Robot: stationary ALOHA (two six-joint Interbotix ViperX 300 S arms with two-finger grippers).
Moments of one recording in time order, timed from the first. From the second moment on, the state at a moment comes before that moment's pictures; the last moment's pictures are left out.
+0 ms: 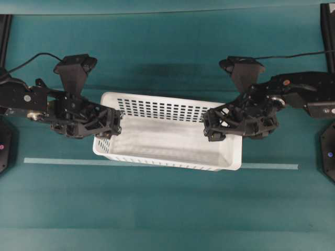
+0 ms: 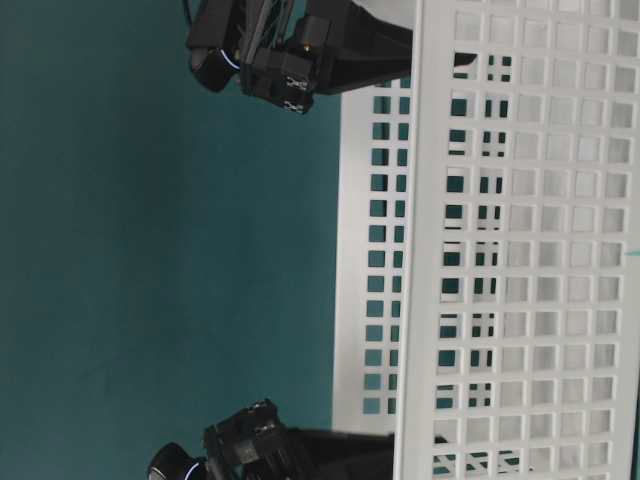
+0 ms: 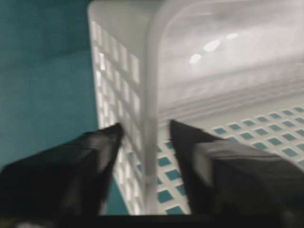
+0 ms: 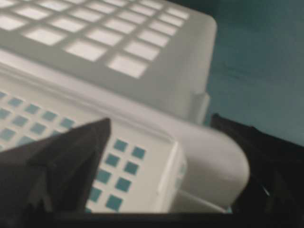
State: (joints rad) left arm 0.11 -0.18 0.76 0.03 0.45 -1.37; right arm -0.19 -0.07 0.68 0.29 0.65 1.02
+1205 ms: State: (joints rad) left arm 0.12 -0.27 0.76 0.03 0.44 -1.36; right arm -0.29 -0.05 0.61 0.31 0.69 0.85
